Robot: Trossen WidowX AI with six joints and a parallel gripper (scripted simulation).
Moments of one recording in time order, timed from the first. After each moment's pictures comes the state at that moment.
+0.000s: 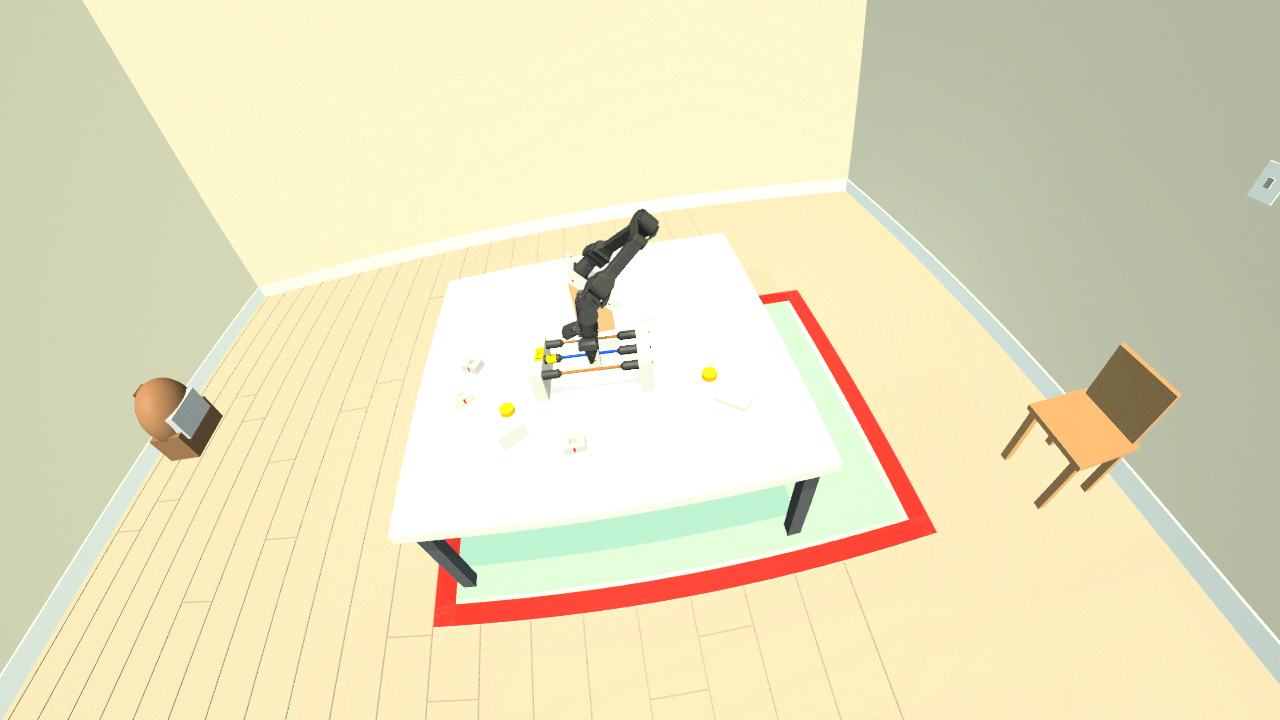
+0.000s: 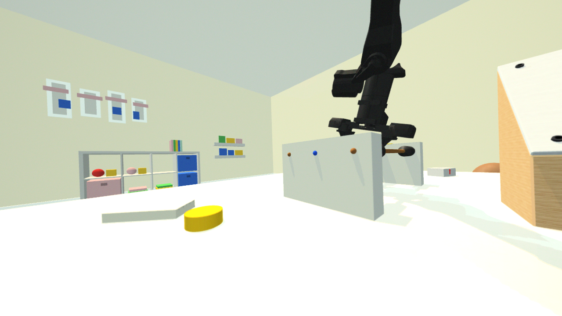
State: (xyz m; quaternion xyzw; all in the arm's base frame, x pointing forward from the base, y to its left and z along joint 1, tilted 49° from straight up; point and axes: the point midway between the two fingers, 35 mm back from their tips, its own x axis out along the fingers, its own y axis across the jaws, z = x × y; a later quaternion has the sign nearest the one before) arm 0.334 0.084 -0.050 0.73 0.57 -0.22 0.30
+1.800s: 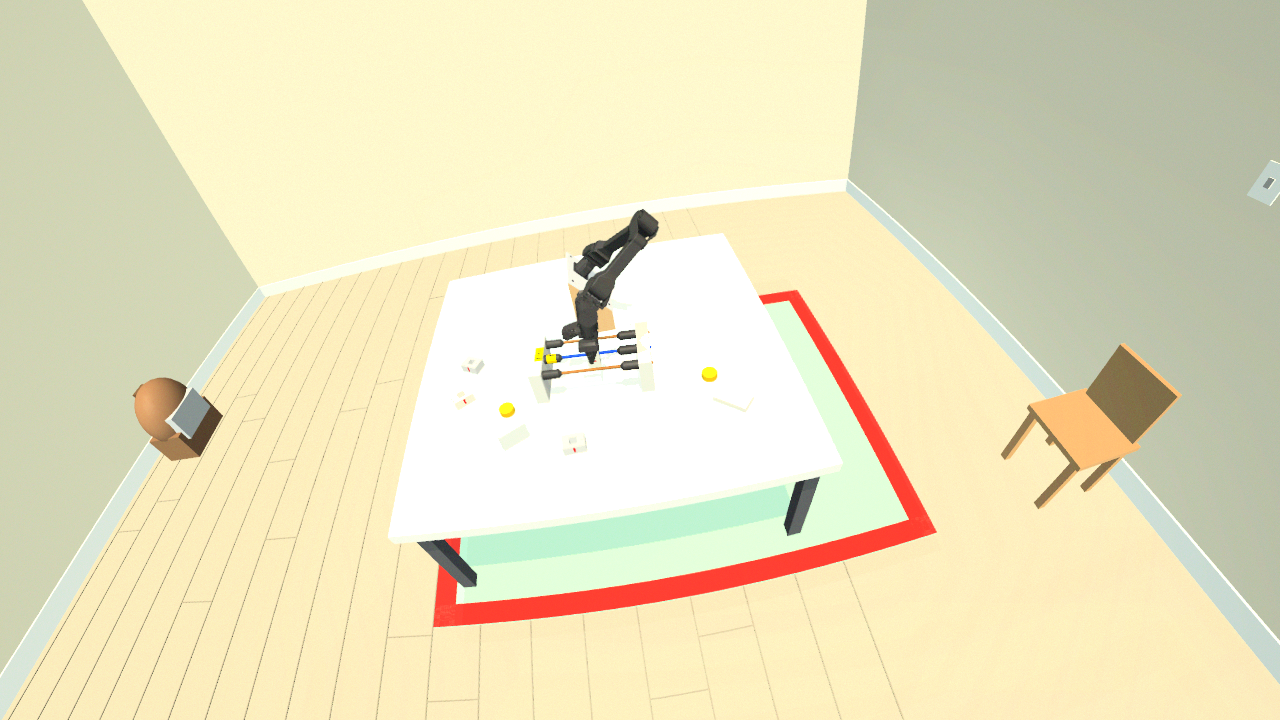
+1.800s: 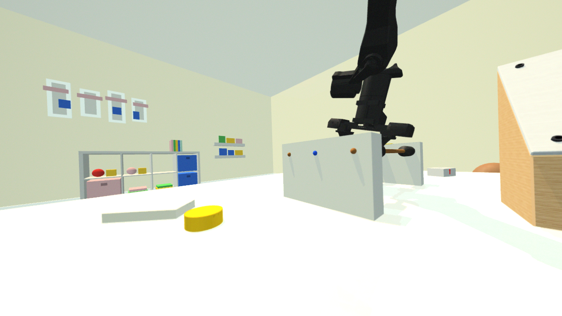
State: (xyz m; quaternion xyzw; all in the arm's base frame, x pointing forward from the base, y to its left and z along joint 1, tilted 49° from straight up) arm 0.336 0.084 -0.050 0.73 0.58 -0.23 0.30
